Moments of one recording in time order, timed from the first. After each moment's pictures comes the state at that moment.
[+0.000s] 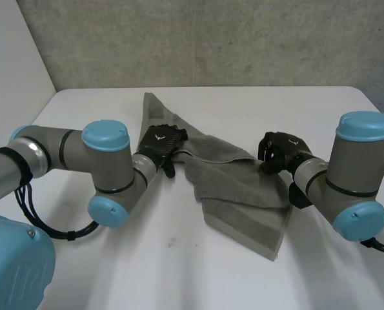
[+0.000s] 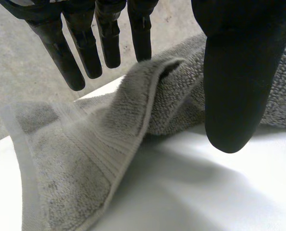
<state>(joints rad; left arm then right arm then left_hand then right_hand) 4.18 -2.53 -0.95 3.28 -1.48 3.31 1.92 -0.94 1.36 -0.11 1.42 3.34 0.38 0.38 0.38 0.38 0.21 0.96 1.17 1.18 1.19 0.98</state>
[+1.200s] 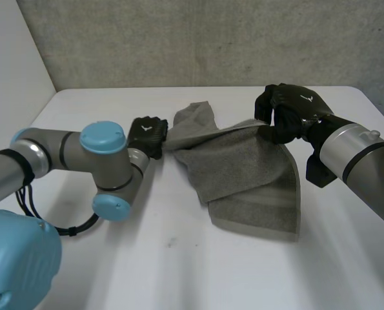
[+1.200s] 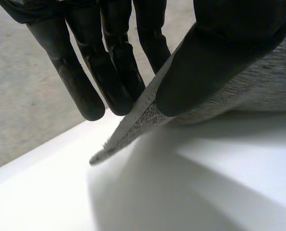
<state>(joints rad) 4.20 -2.59 -0.90 3.38 -1.59 3.31 1.91 -1.36 1.50 -0.03 1.26 3.31 1.10 1.11 1.11 1.11 0.93 0.97 1.17 1.18 1.19 0.98</state>
